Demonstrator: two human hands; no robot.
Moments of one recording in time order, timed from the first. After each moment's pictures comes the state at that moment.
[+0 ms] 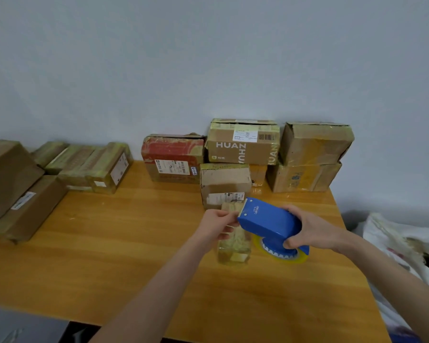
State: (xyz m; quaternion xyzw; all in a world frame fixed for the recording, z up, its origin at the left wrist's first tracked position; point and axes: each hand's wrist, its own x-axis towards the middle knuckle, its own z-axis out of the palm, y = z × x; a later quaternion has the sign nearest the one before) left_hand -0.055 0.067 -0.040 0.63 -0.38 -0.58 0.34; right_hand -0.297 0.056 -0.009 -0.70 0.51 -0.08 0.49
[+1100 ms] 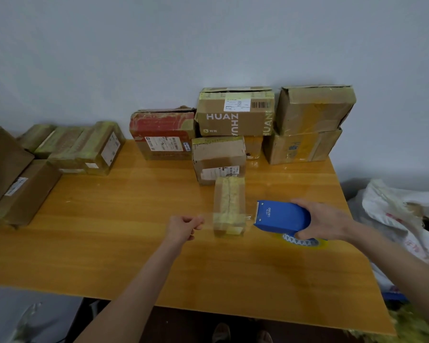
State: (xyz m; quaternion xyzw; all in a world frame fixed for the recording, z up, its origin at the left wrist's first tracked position) left_hand -0.002 0.105 -0.111 0.74 -0.35 -0.48 0.32; right_hand -0.345 0.062 -0.071 -0.78 0.55 0.03 0.31
